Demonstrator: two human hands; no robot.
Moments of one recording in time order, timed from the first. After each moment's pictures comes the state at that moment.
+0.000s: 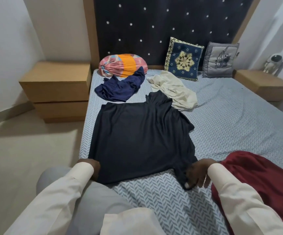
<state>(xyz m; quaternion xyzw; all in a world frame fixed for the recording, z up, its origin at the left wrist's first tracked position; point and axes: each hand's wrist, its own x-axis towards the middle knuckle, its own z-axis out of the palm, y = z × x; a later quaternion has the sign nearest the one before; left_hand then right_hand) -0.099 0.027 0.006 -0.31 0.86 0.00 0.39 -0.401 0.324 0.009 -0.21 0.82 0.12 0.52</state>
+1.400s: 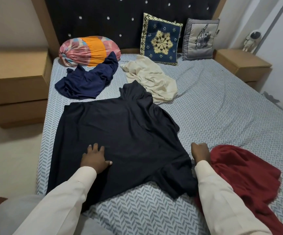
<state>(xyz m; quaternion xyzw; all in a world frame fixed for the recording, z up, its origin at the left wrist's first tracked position) -0.254 0.034 -0.037 -0.33 0.92 0.11 0.19 -0.520 0.347 -0.046 0.13 0.92 -0.36 0.10</state>
